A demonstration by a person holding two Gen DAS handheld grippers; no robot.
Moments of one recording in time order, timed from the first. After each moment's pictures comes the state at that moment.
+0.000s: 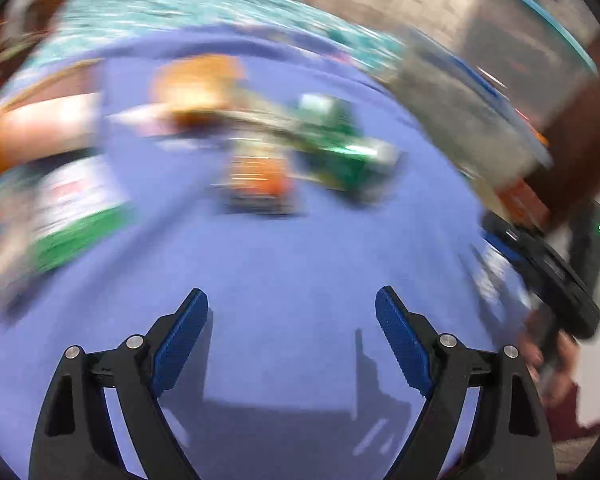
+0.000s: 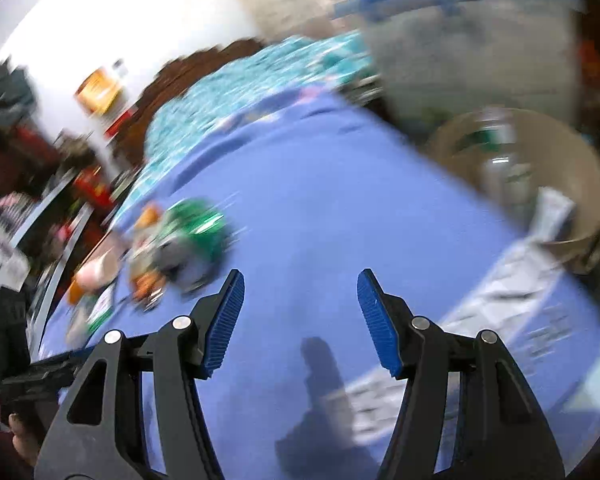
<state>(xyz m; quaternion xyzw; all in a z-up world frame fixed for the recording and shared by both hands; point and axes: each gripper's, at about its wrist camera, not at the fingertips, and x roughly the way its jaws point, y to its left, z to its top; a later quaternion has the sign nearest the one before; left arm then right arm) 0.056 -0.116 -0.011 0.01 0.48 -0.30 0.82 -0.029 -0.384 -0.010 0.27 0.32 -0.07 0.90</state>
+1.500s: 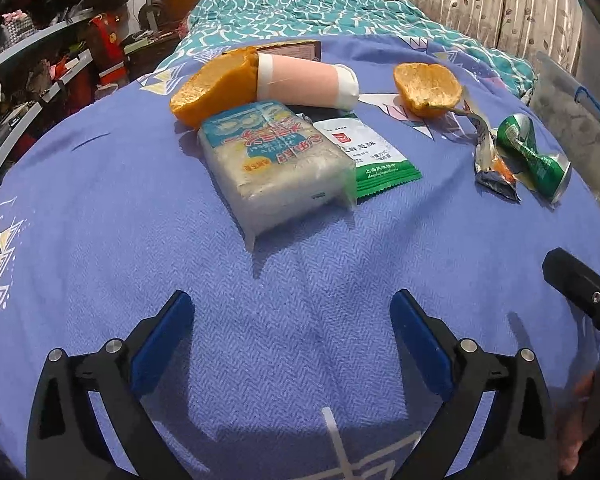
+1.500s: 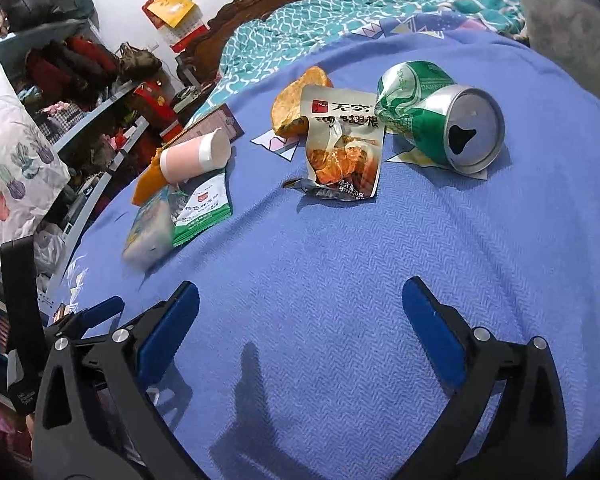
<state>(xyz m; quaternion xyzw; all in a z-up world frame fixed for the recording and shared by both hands) 0.060 -0.005 -0.033 0.06 0.47 -0.10 0.87 0.029 -0.226 -0.025 0.24 0.39 0.03 0.89</state>
